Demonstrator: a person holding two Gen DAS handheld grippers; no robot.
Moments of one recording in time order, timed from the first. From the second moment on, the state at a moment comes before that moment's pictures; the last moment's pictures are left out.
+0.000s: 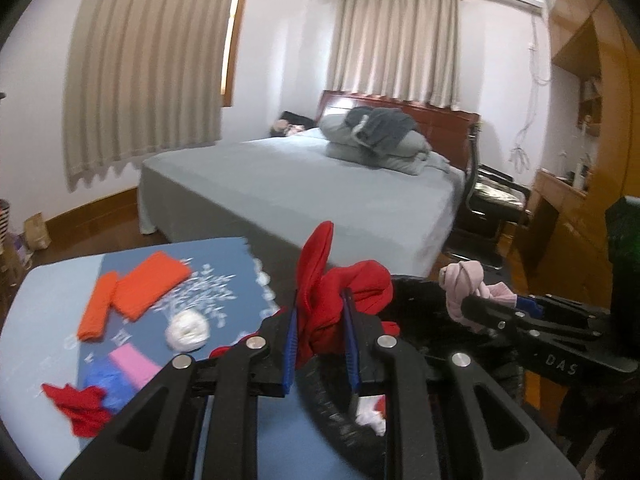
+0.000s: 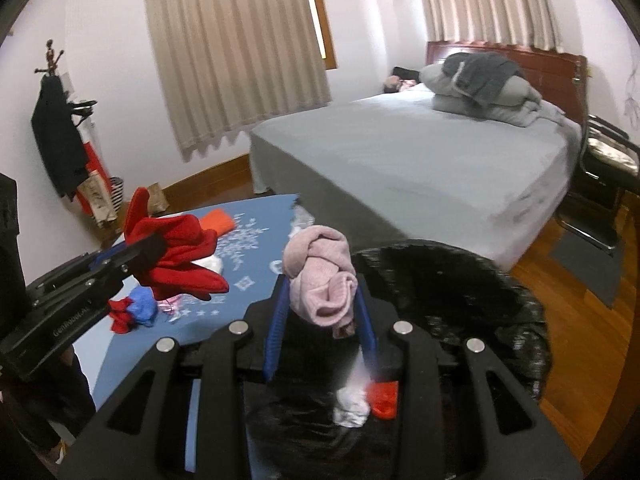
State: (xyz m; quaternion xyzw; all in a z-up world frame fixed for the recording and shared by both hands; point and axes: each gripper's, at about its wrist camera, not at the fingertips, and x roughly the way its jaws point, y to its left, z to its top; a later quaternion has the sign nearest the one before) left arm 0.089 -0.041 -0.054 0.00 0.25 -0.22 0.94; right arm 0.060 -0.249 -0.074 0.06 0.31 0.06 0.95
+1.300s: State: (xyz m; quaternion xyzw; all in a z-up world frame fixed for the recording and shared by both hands) left arm 0.140 -0.153 -0.102 0.00 0.34 -0.31 0.89; right arm 0.054 -0.350 -0.108 0.09 0.32 -0.04 0.94
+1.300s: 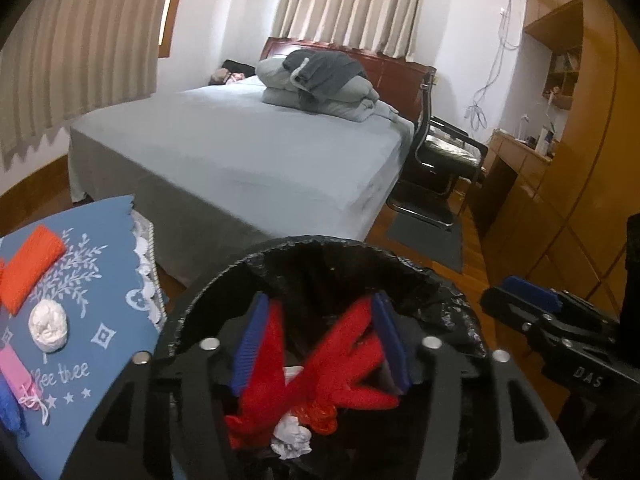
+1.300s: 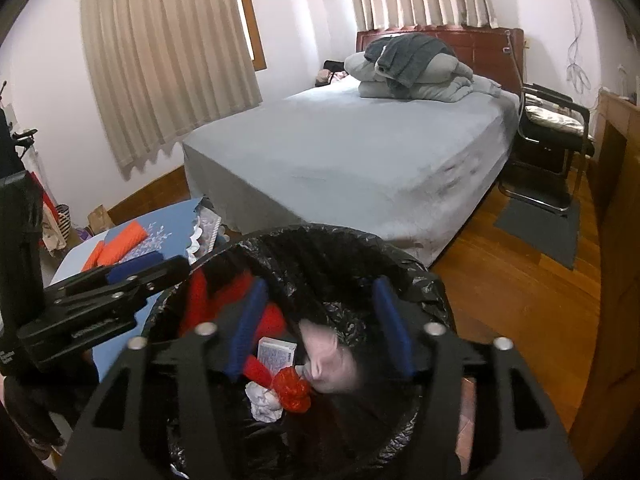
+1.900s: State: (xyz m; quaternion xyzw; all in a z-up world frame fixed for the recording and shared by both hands) left arm 0.118 -0.056 -0.076 0.01 0.29 -0.19 0.94; right arm 0.057 -0.301 -0.093 0.08 0.31 -0.02 0.95
